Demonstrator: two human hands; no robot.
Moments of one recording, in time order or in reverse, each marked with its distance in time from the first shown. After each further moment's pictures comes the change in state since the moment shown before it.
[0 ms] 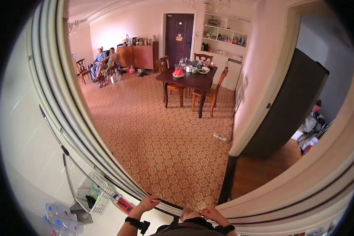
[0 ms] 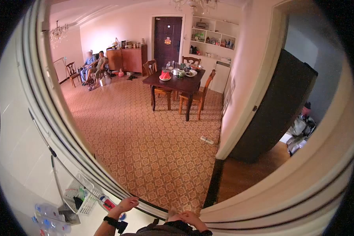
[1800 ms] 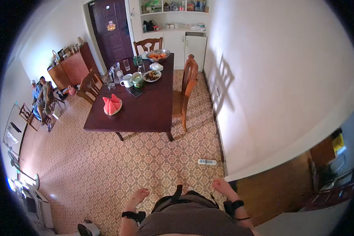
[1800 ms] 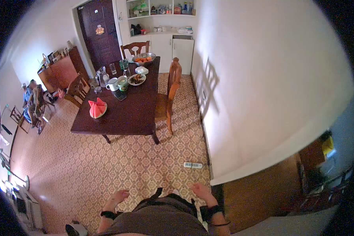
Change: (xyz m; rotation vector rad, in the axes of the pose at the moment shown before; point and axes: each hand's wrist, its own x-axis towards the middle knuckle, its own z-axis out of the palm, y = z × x) left_hand 1.098 0.384 -0.254 0.270 -0.286 -0.259; right_hand 0.647 -0.516 -0.718 -0.074 0.512 -0.015
